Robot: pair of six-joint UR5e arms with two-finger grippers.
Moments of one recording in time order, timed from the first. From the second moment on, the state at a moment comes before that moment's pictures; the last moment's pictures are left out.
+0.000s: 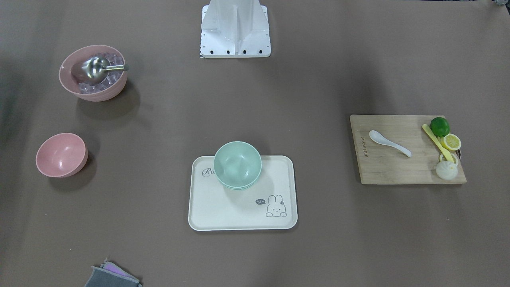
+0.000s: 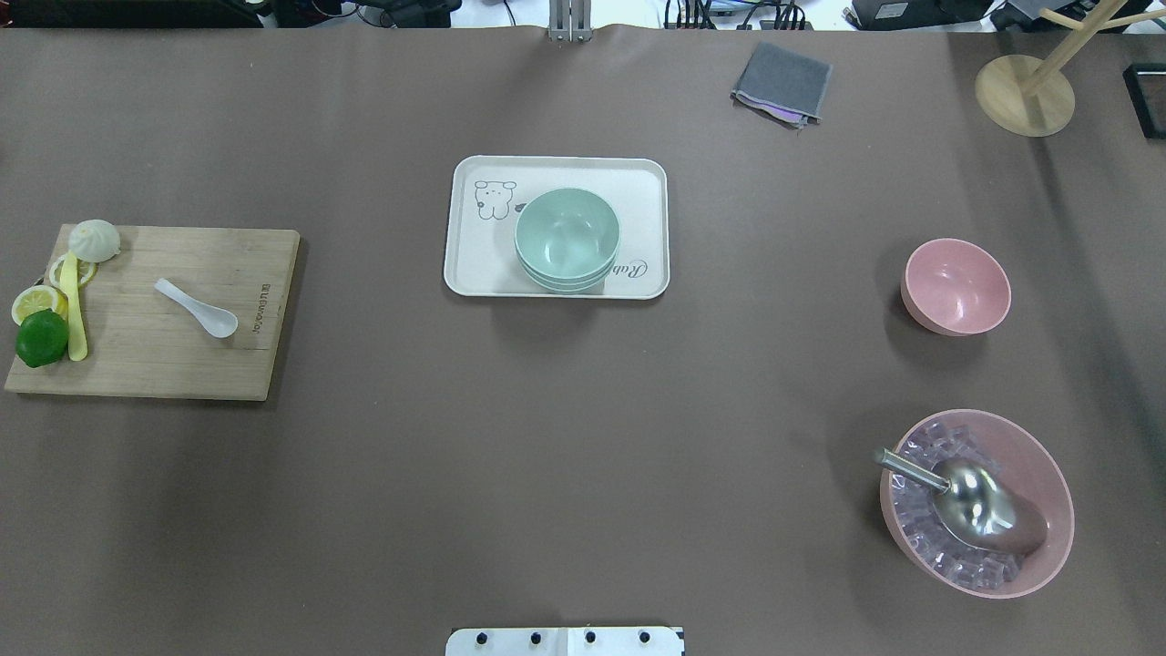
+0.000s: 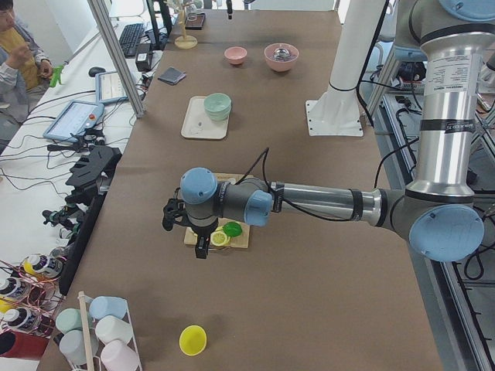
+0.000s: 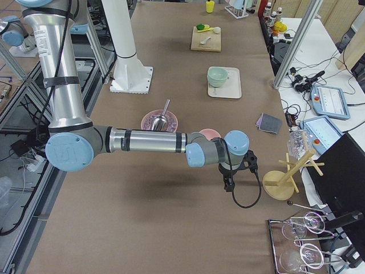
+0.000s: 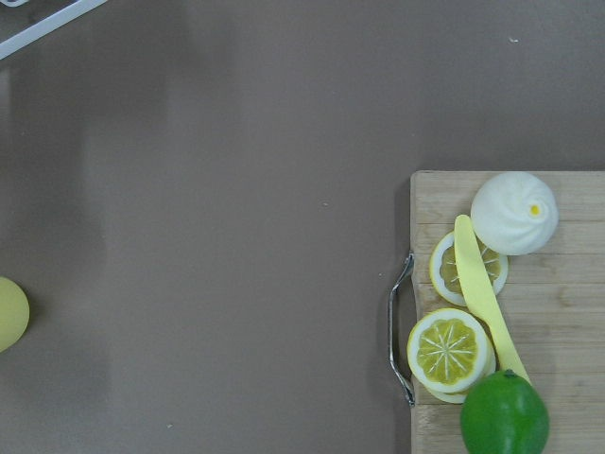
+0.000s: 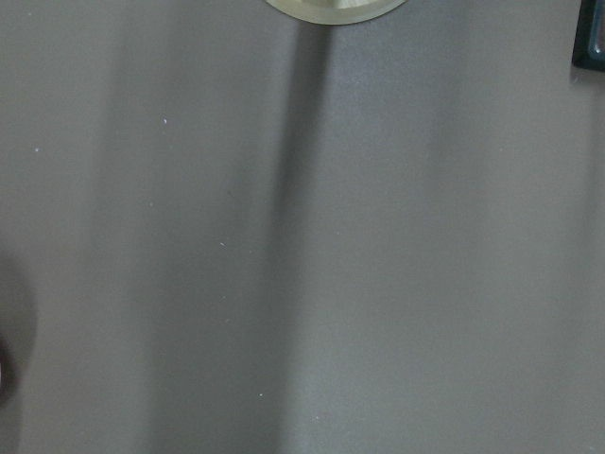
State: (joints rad) left arm -1.51 -1.57 -1.65 -1.71 -2.39 -0.13; right arm 1.45 -1.42 1.40 -1.36 2.36 0.05
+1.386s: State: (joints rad) left arm -1.47 -1.46 -1.70 -1.91 -2.40 -0.17; right arm 1.44 -1.46 1.52 -1.34 2.40 0.17
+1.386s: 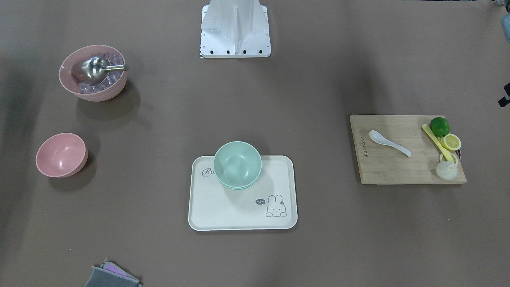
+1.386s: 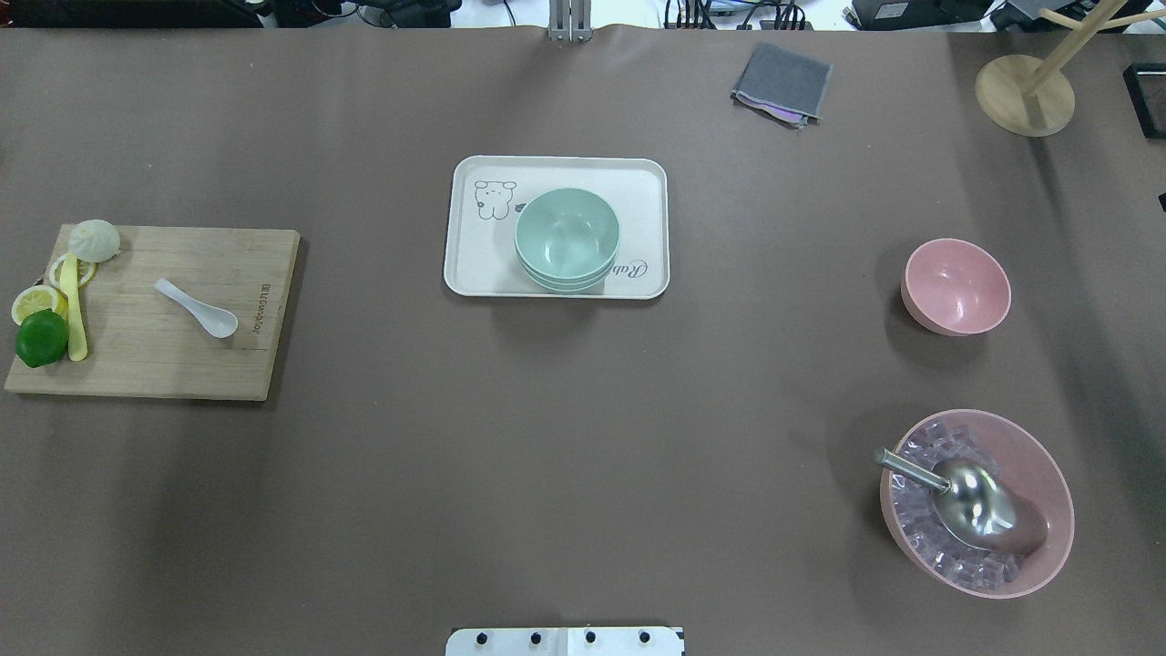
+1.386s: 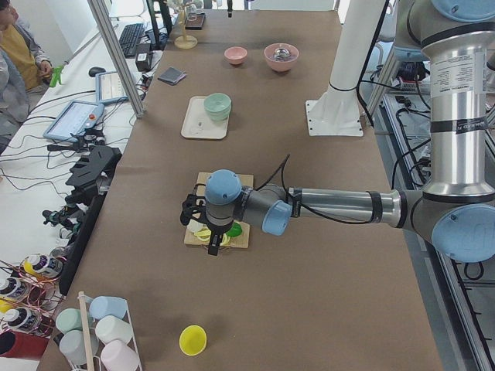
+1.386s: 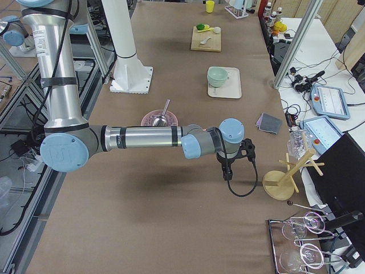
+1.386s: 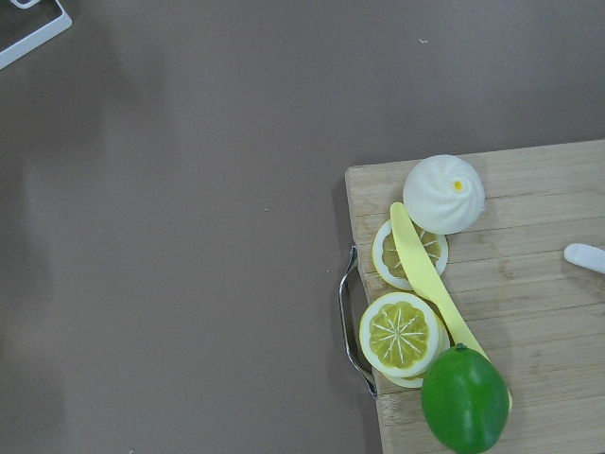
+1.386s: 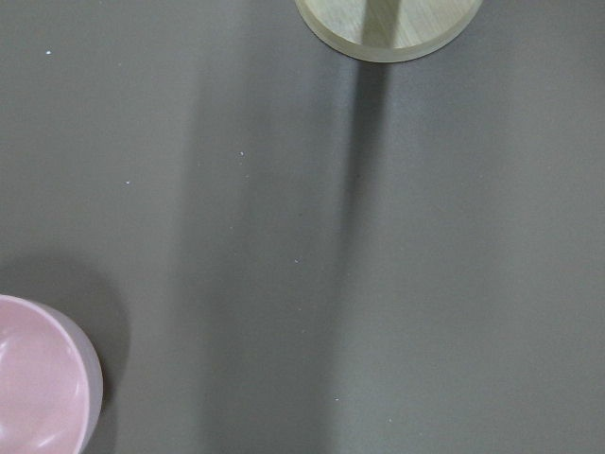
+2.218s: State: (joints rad) left arm -1.45 -1.45 -1.69 -1.90 -2.42 -0.22; right arm 1.36 -1.49 1.59 -1.27 2.40 0.24
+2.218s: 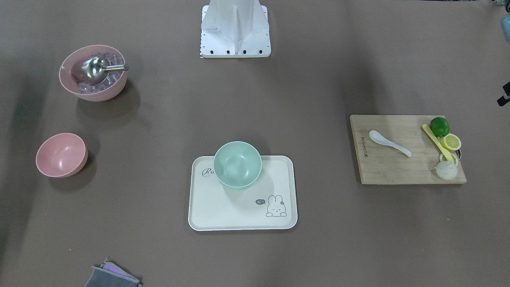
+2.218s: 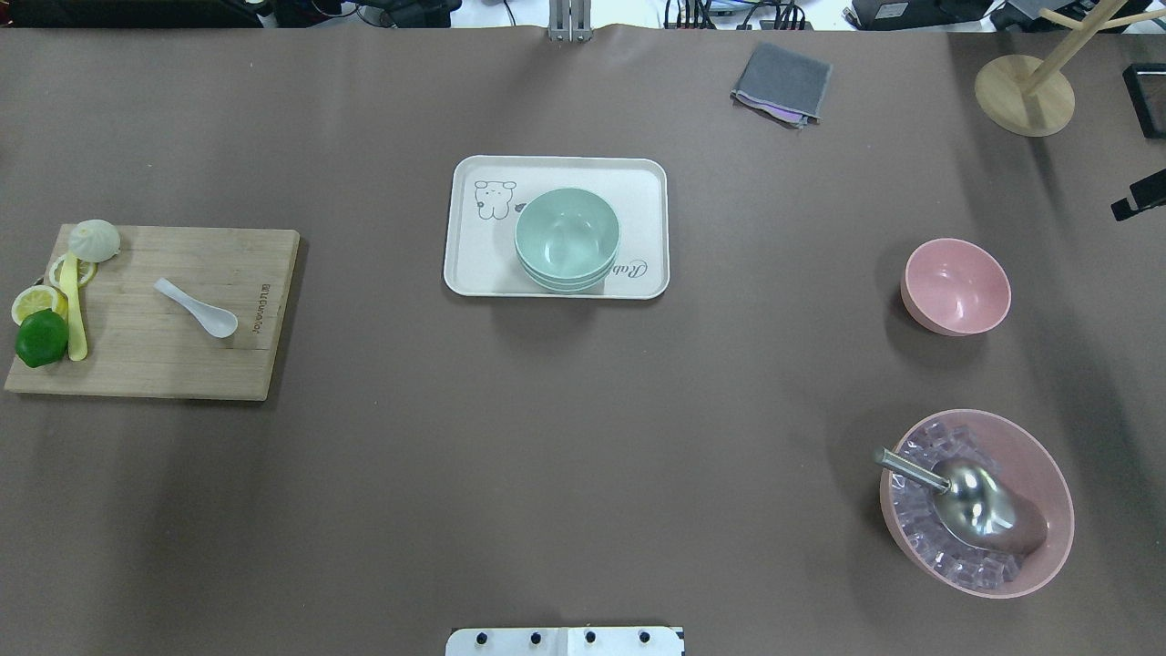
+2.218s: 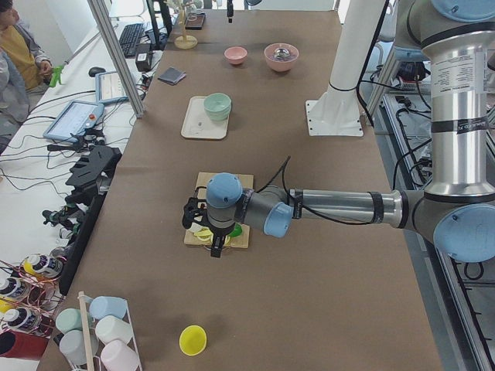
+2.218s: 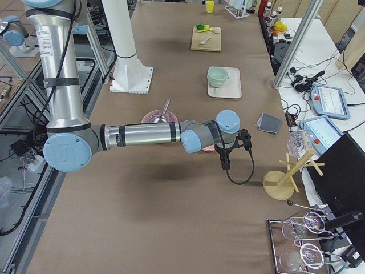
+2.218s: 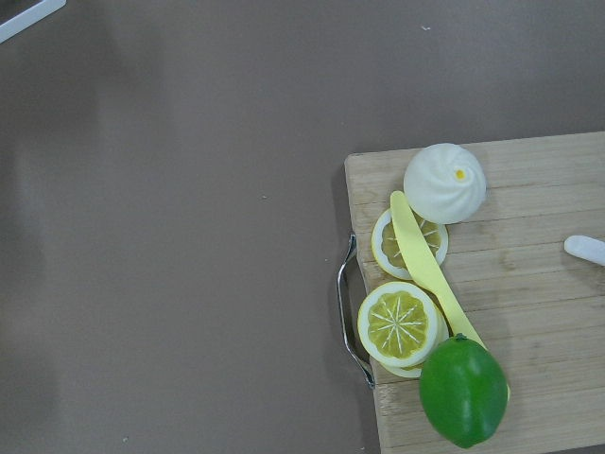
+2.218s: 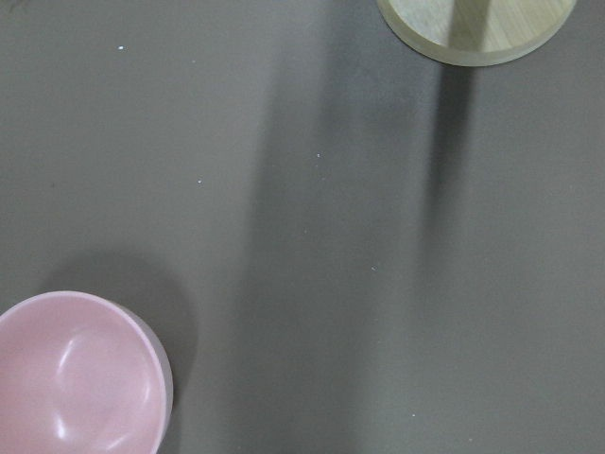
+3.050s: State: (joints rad) left arm -1.17 -1.66 -1.69 -1.90 -2.33 -0.98; right arm 1.28 -1.54 1.70 -1.27 2.40 0.34
